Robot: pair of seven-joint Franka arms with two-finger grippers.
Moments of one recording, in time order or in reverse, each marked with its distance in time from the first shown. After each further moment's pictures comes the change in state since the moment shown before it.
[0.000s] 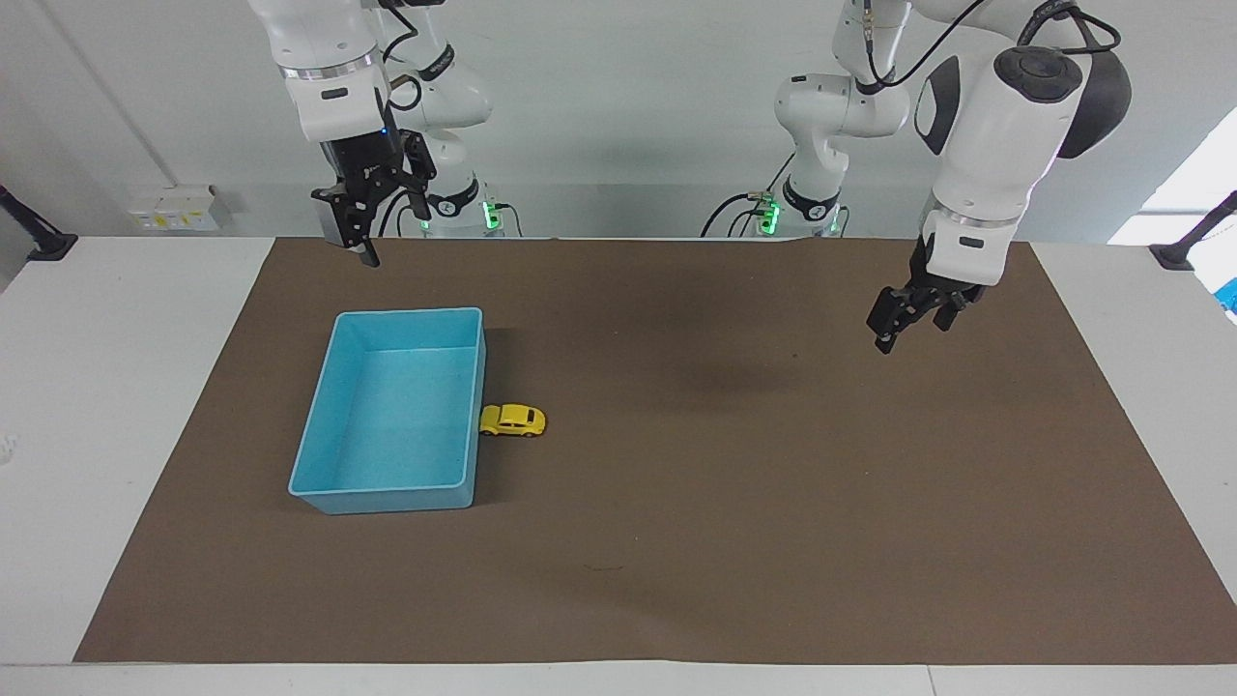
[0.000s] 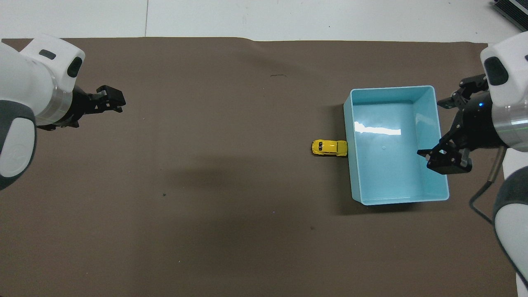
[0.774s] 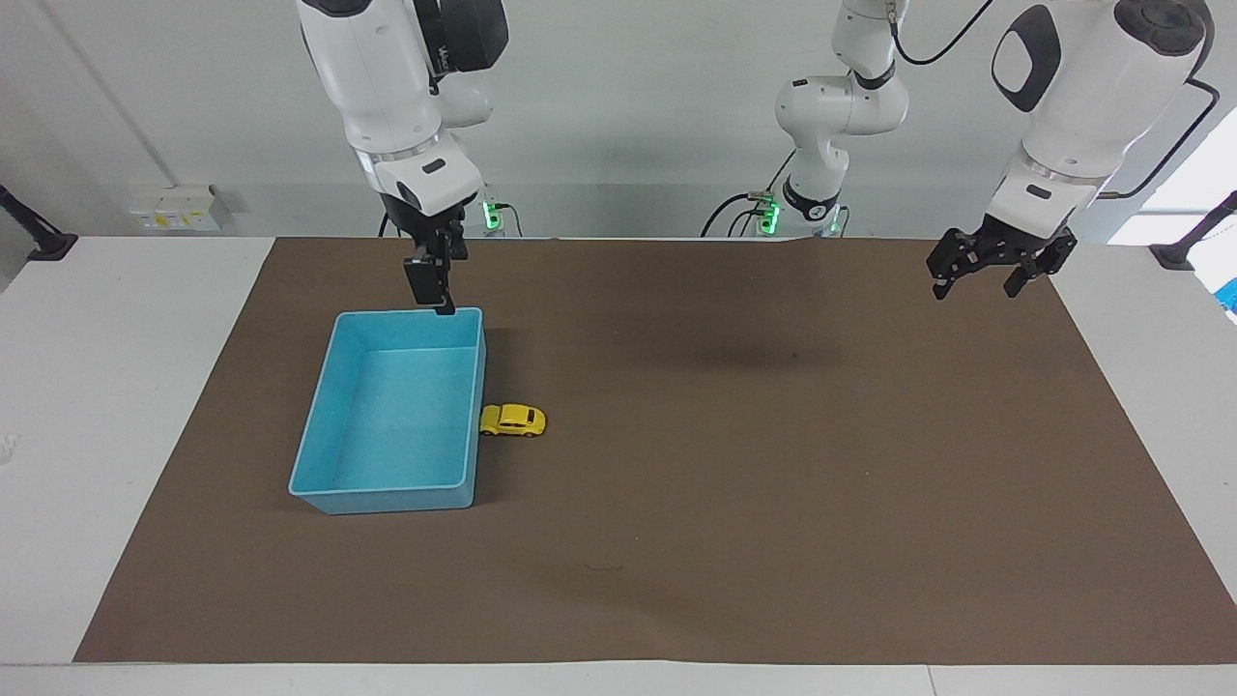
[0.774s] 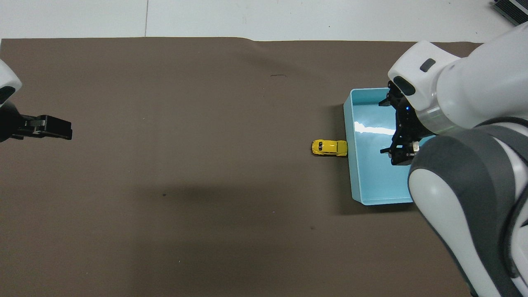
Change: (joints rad) left arm 0.131 -0.094 0.000 -0.008 -0.040 -0.150 0.474; right arm 0.004 0.148 0.084 0.015 0.000 0.033 -0.260
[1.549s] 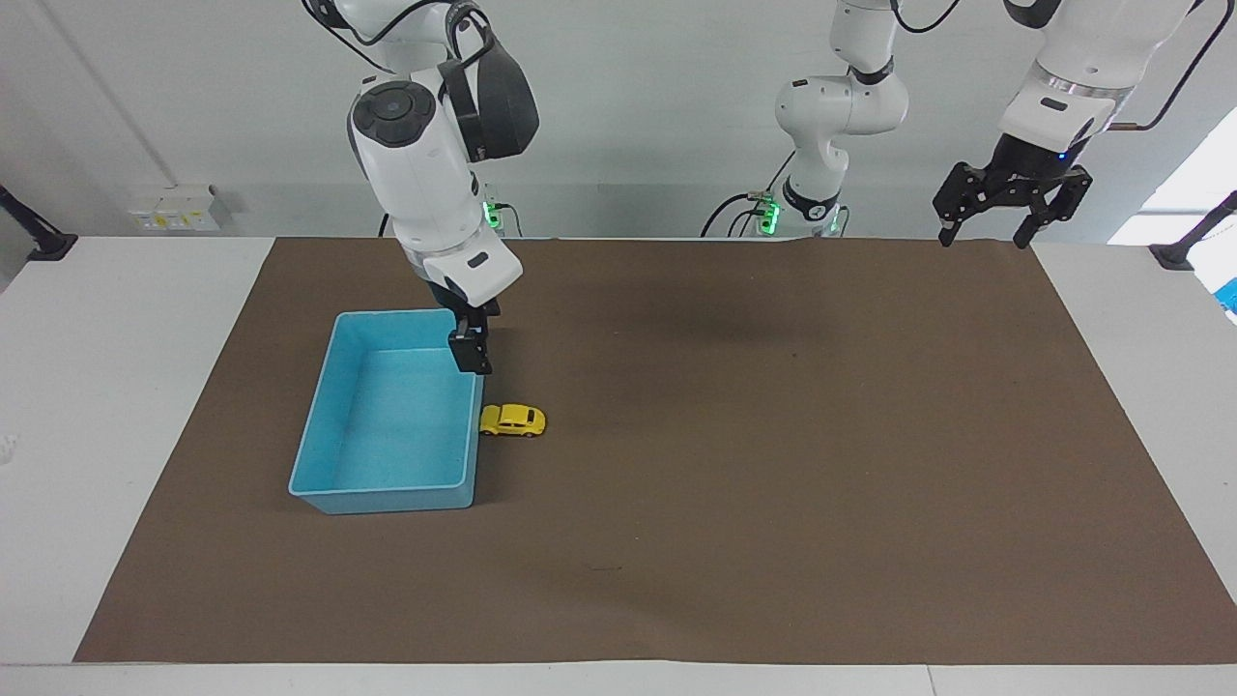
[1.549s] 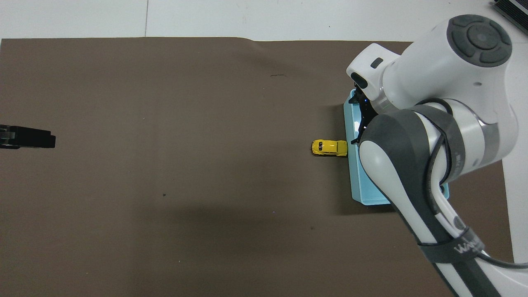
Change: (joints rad) left arm 0.001 -0.093 -0.009 0.026 -0.046 -0.056 0.018; right arm 0.040 0.134 0.001 0.012 -0.001 0.092 0.012
